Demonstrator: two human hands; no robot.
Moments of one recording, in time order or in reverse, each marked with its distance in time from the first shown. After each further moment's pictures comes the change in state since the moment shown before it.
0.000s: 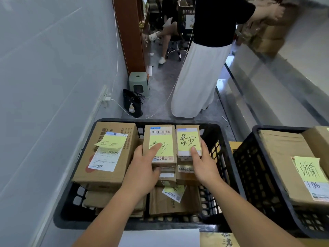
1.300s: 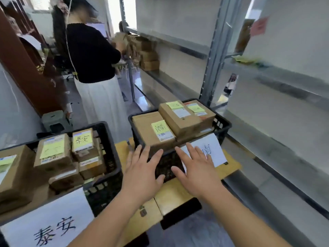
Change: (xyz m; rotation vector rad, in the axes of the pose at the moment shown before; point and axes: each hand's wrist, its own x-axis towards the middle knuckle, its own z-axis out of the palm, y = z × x) left_hand -0.219 0.267 0.151 0.492 -0.087 0.643; right_hand -0.330 0.118 -0.269 -0.735 0.268 0.047
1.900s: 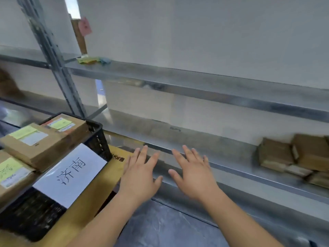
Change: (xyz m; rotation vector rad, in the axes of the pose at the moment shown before) left_hand -0.005 0.370 0.068 -0.067 -0.154 0.664; right_hand -0.248 0.285 -0.050 0.045 0.205 0.645
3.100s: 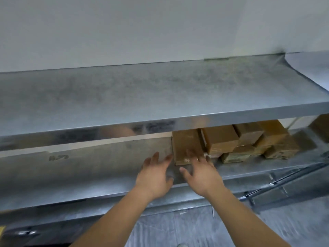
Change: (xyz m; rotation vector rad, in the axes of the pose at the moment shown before) left_hand 0.255 0.367 0.207 -0.053 -0.492 0.497; right_hand 0.016 0.439 0.005 0.165 -0.093 0.711
